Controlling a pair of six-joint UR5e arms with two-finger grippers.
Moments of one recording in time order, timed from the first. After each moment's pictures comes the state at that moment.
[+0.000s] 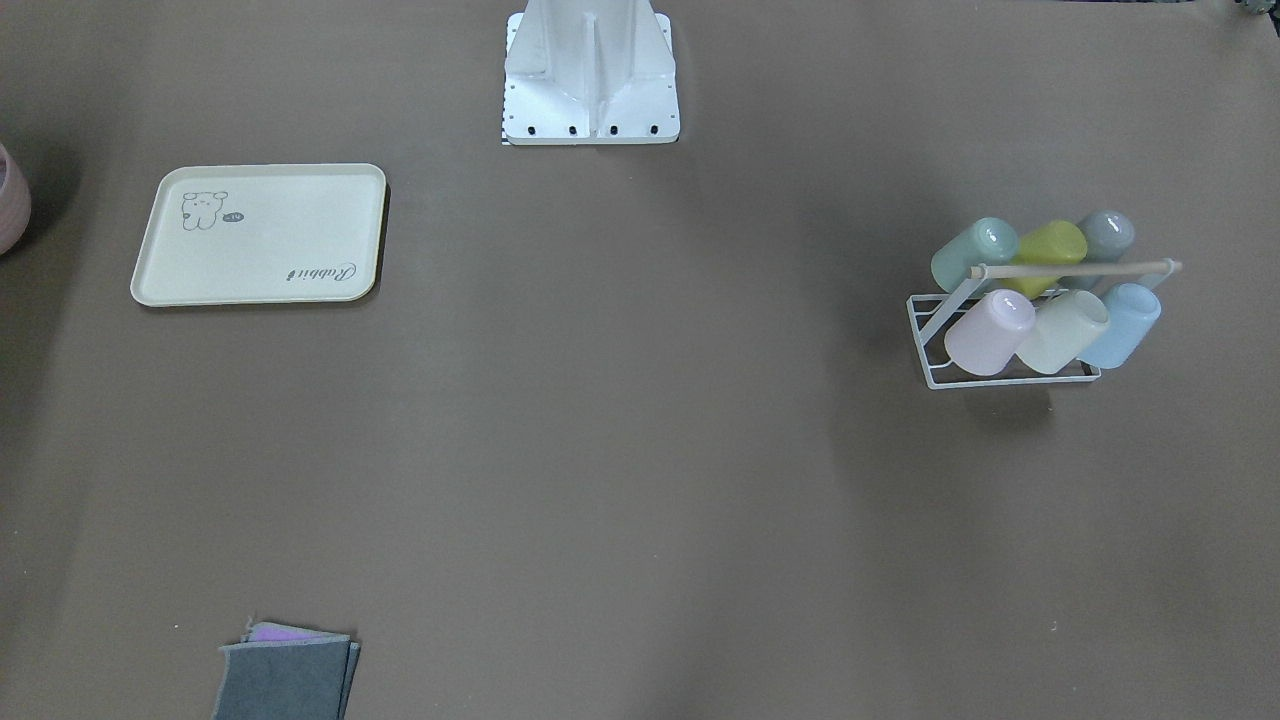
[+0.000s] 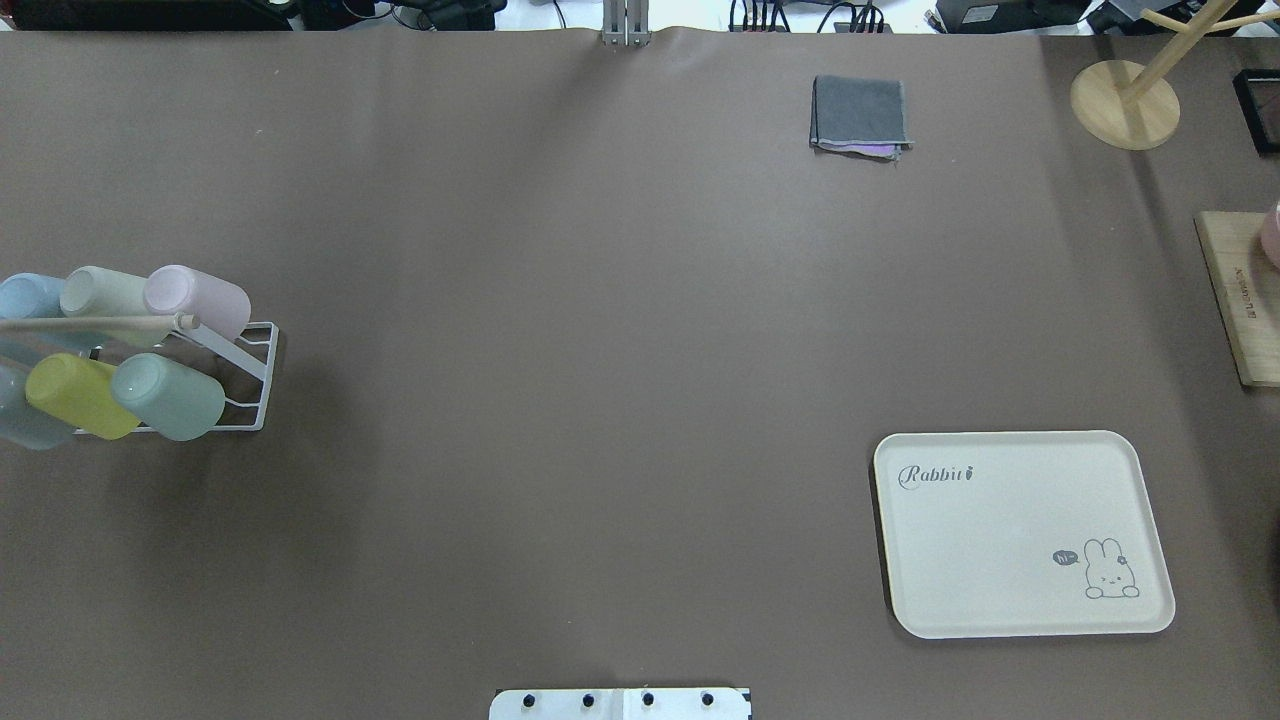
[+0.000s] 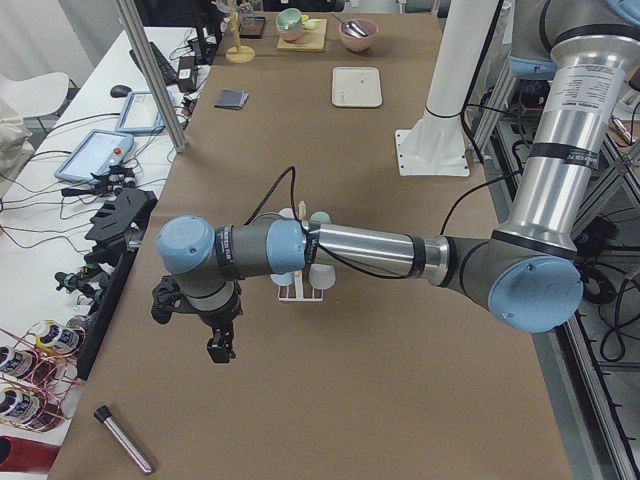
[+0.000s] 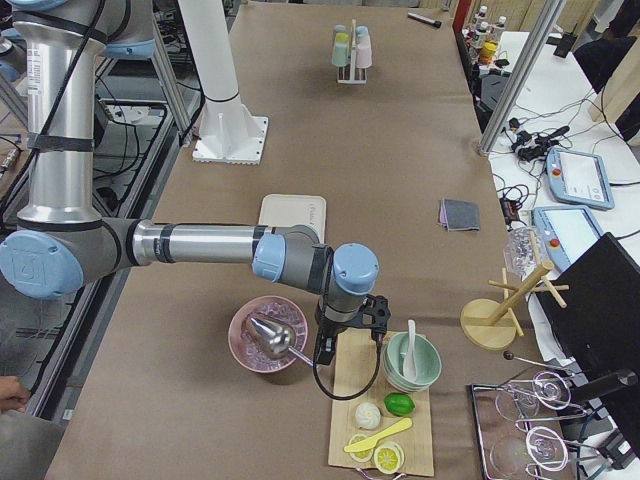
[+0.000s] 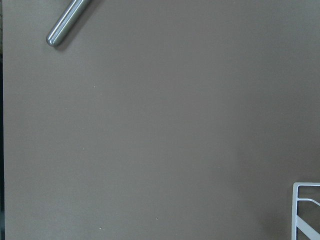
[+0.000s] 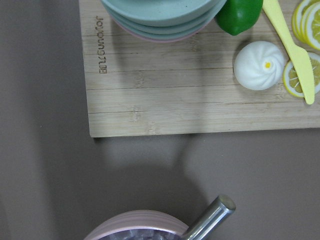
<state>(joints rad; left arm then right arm) -1.70 -1.81 -1.48 -1.30 -2.31 0.16 1.60 -1.66 1.70 -1.83 2.30 -0.10</state>
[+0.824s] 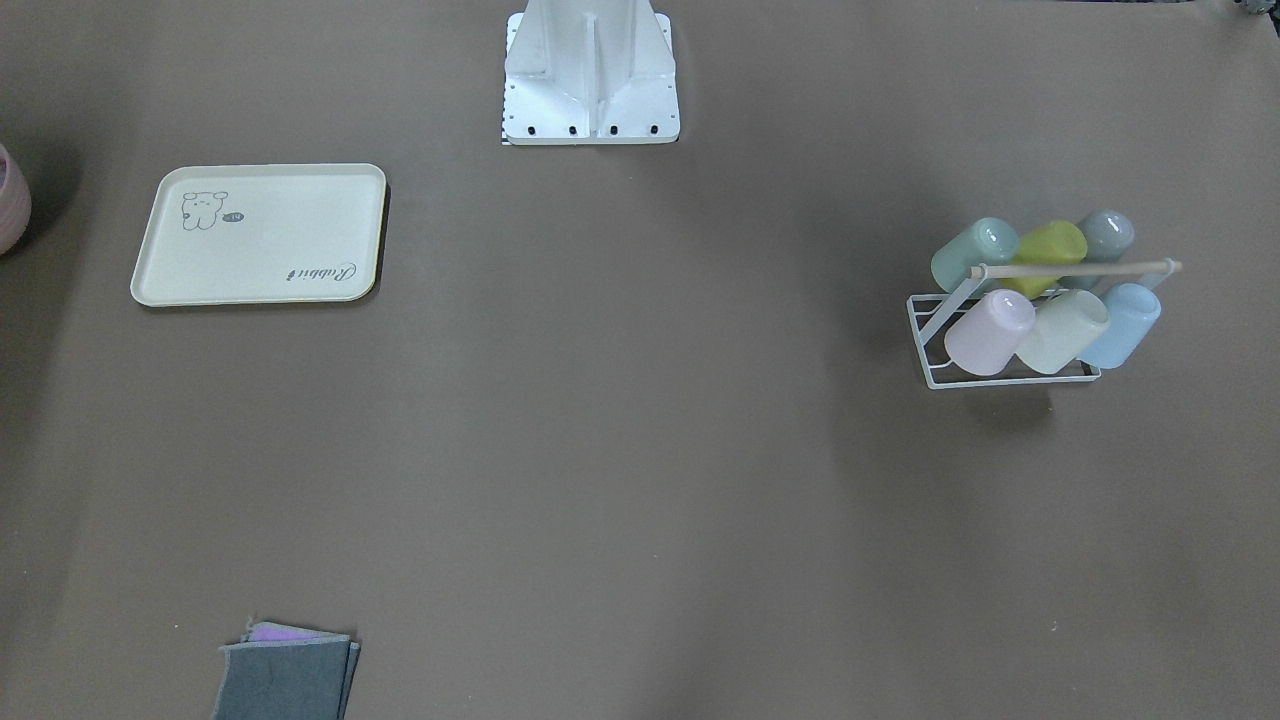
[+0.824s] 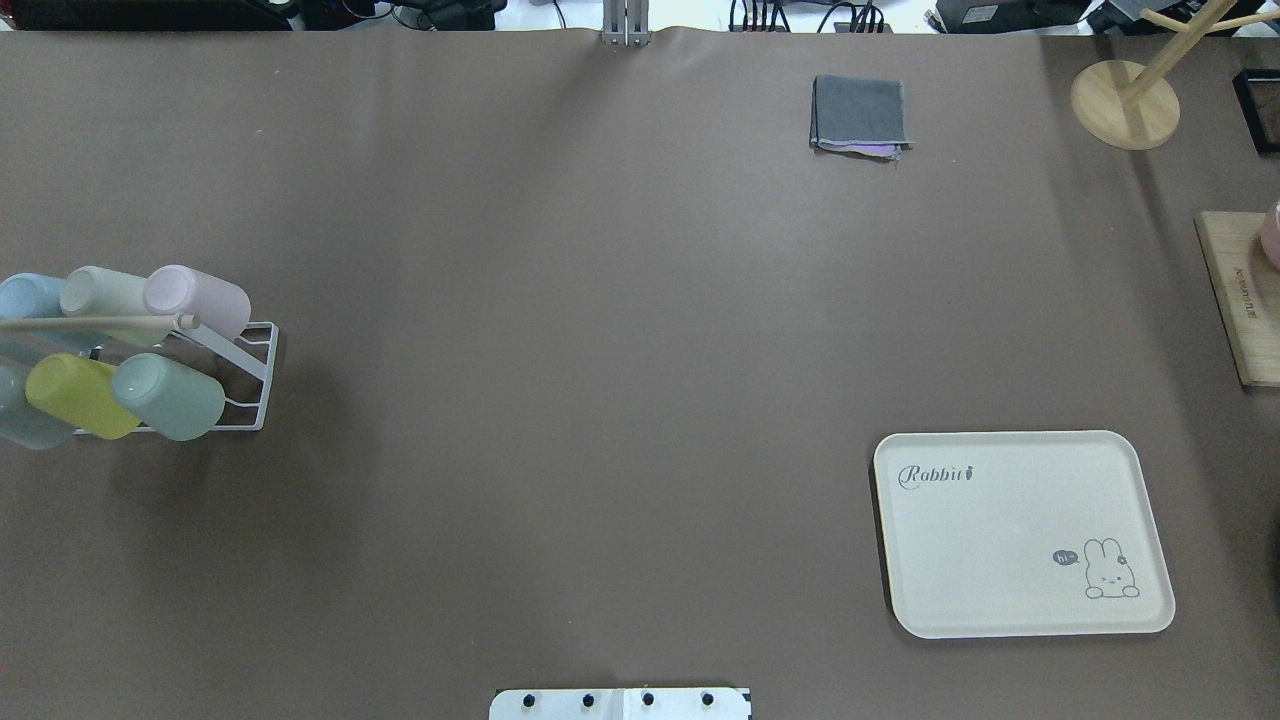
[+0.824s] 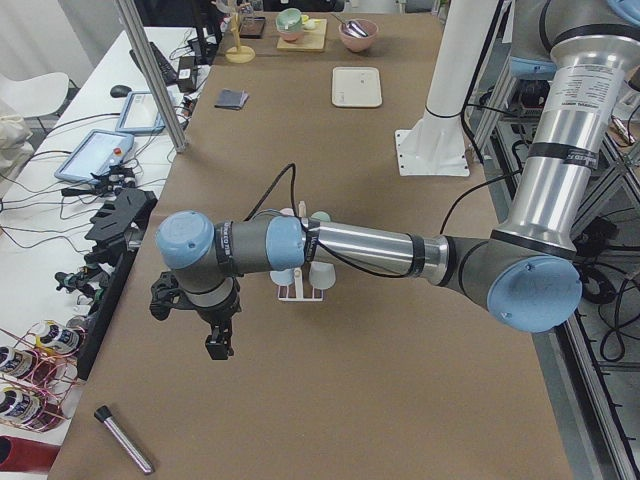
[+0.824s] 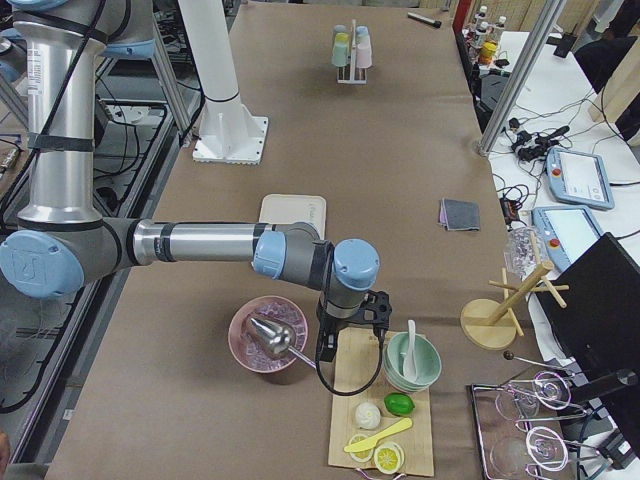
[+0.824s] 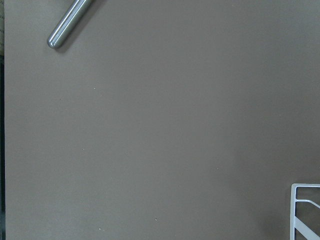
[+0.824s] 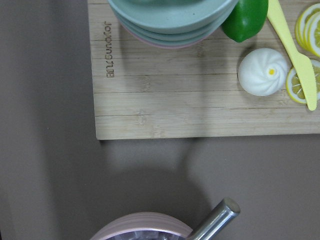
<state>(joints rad) -1.70 -1.81 -1.48 -1.30 -2.31 0.16 1.60 -1.66 1.72 -1.82 2.30 -0.09</state>
